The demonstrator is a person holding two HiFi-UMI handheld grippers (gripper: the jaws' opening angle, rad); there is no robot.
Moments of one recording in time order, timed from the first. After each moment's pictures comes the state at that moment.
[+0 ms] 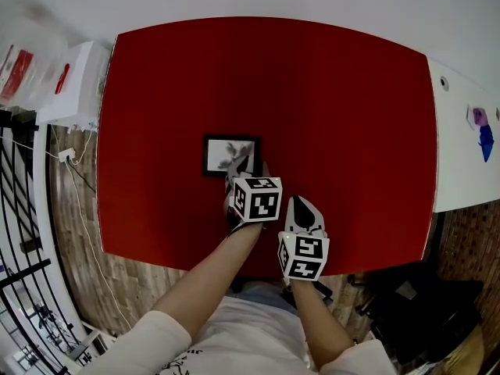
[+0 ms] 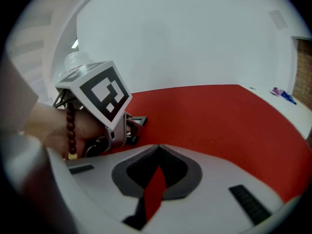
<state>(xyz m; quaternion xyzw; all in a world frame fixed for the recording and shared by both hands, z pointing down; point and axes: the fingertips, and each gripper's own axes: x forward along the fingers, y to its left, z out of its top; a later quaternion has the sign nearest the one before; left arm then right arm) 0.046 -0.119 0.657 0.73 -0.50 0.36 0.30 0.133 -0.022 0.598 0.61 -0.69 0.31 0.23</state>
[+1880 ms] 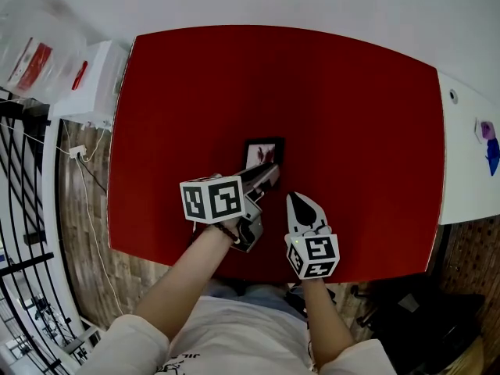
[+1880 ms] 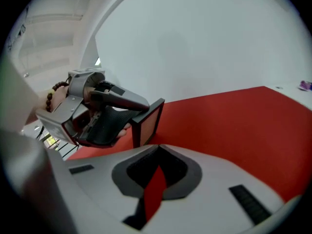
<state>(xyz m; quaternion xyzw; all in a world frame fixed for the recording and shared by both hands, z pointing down) 0.058 -0.114 0.542 0.76 -0.32 0.05 0.57 0.095 -0.049 0.576 0.52 -0.79 0.28 0.14</state>
